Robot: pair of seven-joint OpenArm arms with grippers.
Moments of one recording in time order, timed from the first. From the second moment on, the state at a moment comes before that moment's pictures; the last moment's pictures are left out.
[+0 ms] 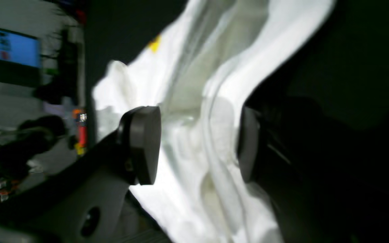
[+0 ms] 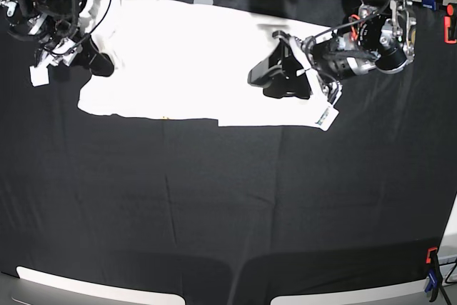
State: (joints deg) left arm 12.6 -6.8 0.9 108.0 -50.4 -36.3 60.3; right arm -13.3 13.4 45.9 78.6 74.7 39.5 -78.6
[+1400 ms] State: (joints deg) left arm 12.6 -6.8 0.9 108.0 -50.4 -36.3 60.3; right arm -5.8 24.9 45.9 78.6 60.7 39.5 -71.1
